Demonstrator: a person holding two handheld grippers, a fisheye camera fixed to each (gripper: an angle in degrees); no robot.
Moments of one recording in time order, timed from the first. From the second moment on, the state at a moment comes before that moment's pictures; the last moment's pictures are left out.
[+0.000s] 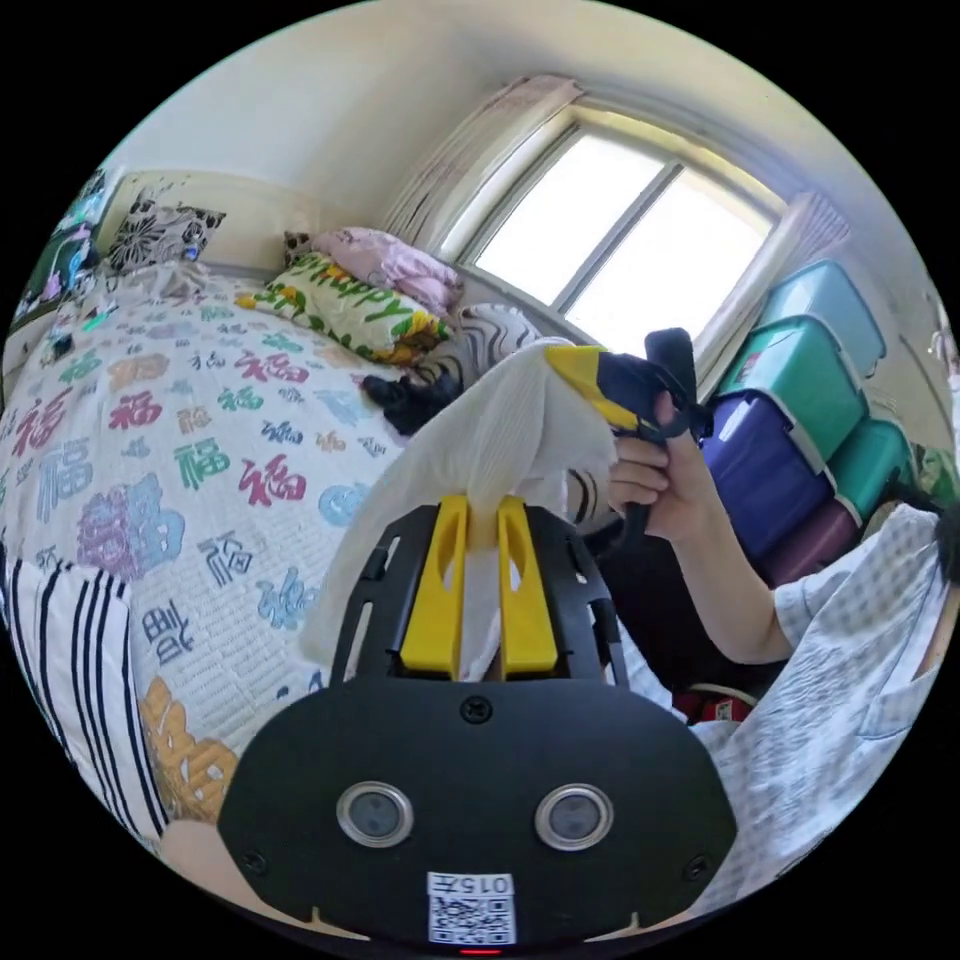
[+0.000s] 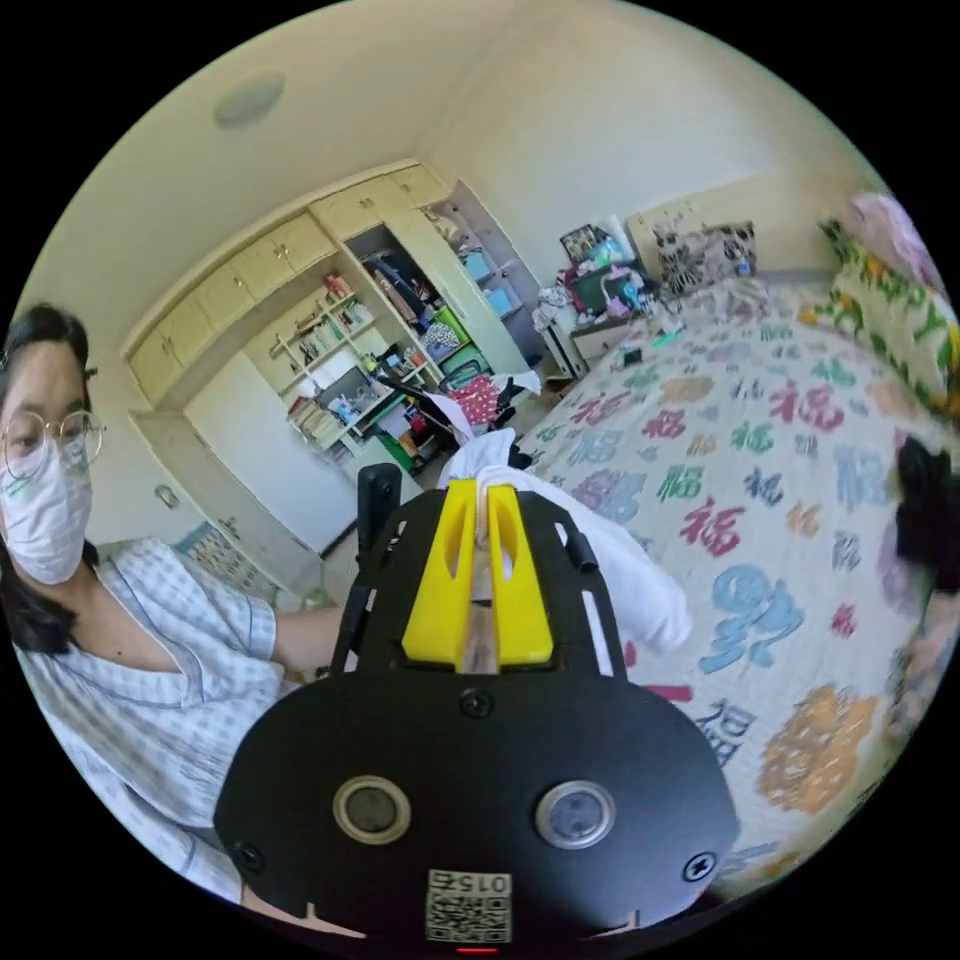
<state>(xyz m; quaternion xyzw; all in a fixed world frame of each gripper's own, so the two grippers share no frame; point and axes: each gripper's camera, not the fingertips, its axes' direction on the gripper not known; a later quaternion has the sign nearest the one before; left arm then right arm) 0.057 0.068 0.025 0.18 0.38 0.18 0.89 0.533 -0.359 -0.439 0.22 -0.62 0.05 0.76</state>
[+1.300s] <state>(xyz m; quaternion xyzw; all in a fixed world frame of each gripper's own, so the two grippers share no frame) -0.069 0.086 0.259 -0.06 0.24 -0.03 0.97 0.496 -0.284 -0.296 -0.16 -0.46 0.13 0.87</state>
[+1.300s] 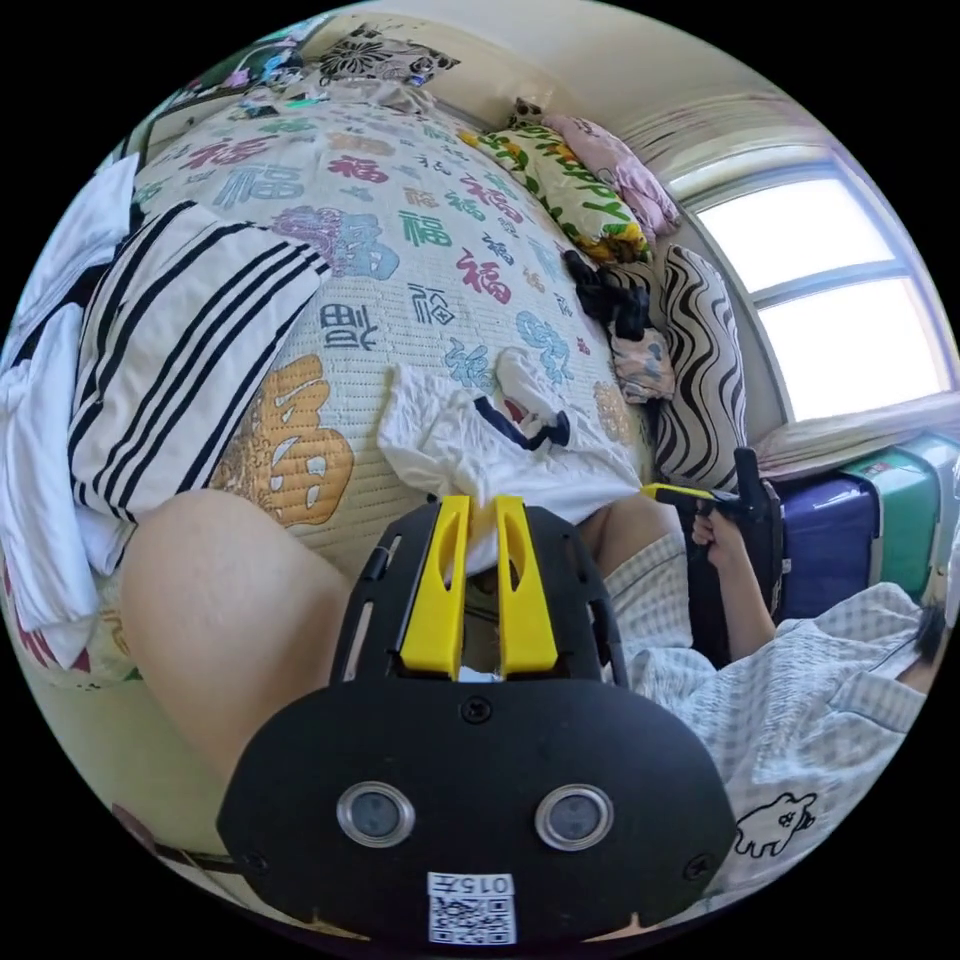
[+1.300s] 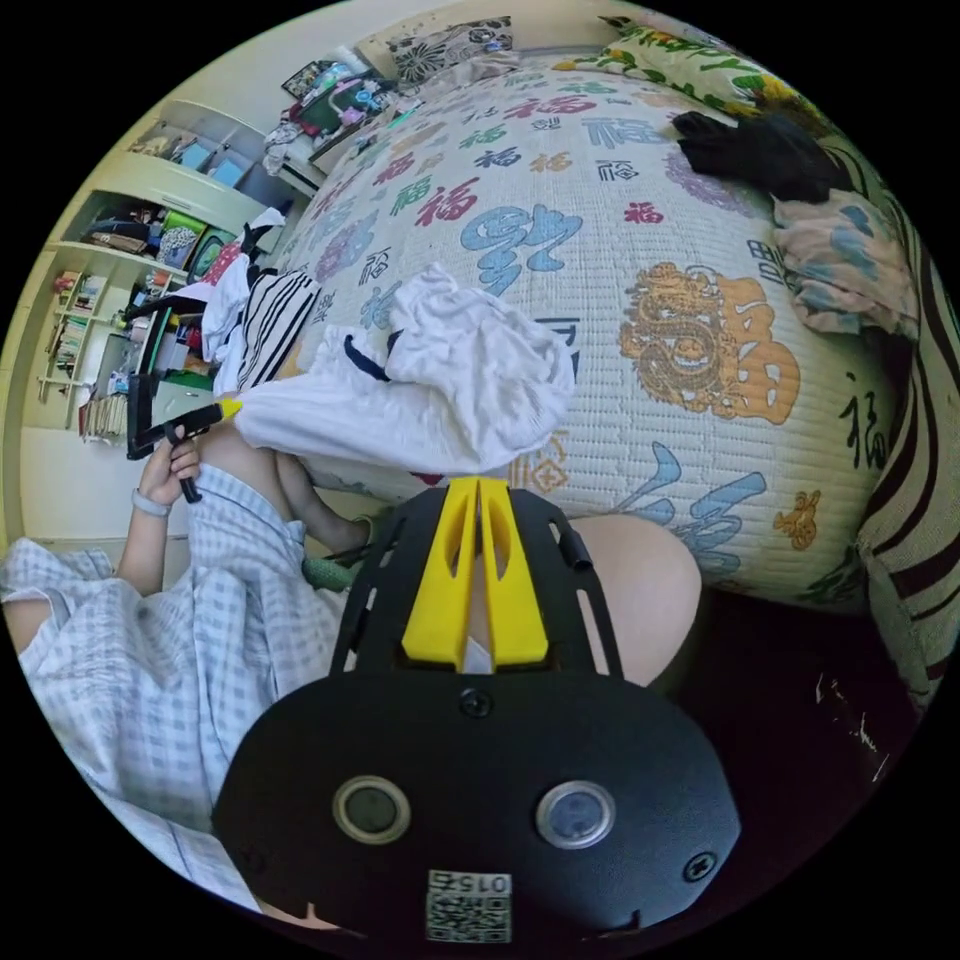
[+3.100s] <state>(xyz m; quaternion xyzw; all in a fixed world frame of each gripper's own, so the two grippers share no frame) 0.148 0.076 0.549 -0.09 0.32 0.26 0.90 0.507 -0.252 -0.228 -0.16 -0.57 0.12 0.80</state>
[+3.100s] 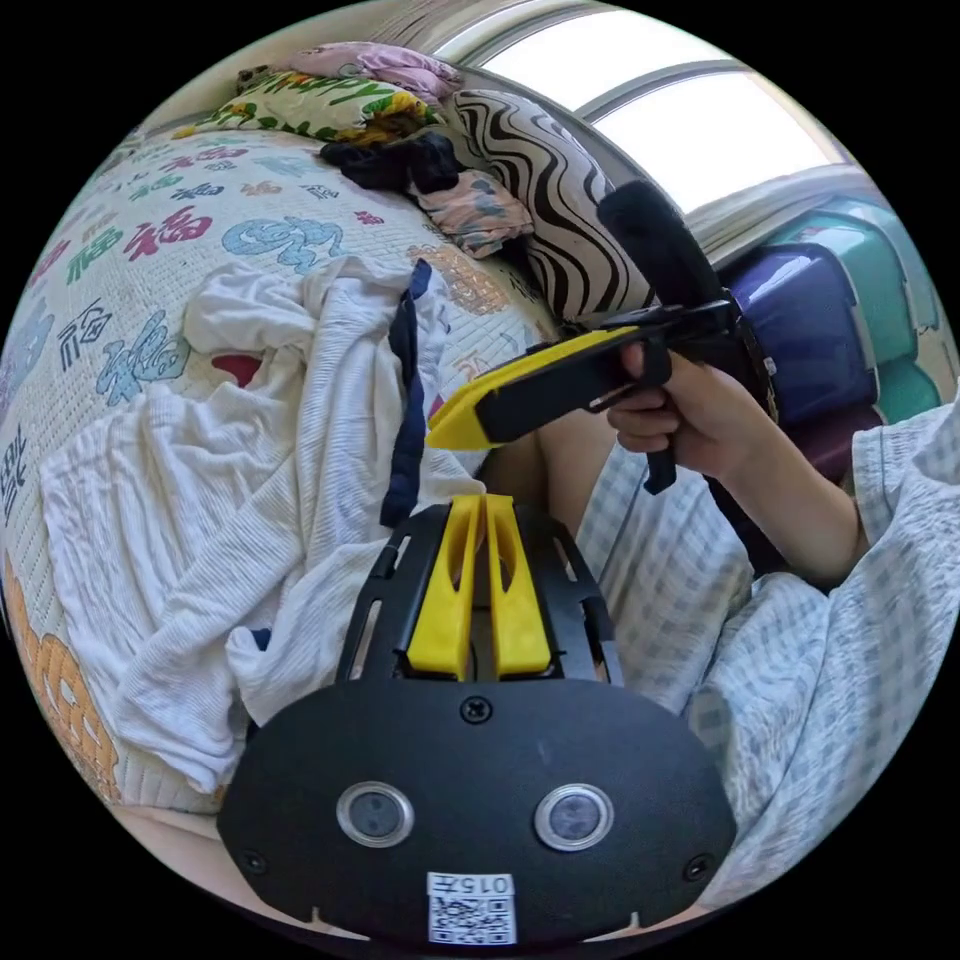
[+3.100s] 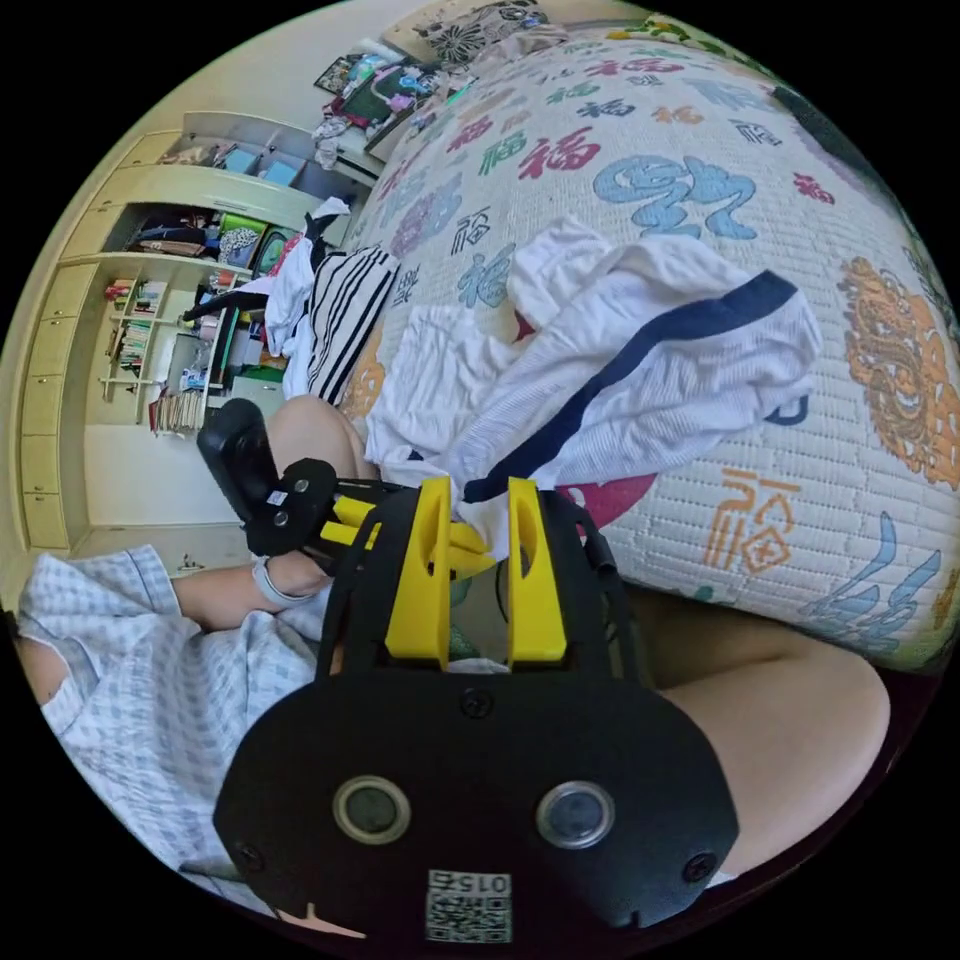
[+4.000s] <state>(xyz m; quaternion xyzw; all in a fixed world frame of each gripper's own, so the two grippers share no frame) 0.469 -0.062 0.629 -0.18 0.13 0.48 0.85 0.537 -0.155 -0.181 -0.14 -0.59 0.25 0.75</state>
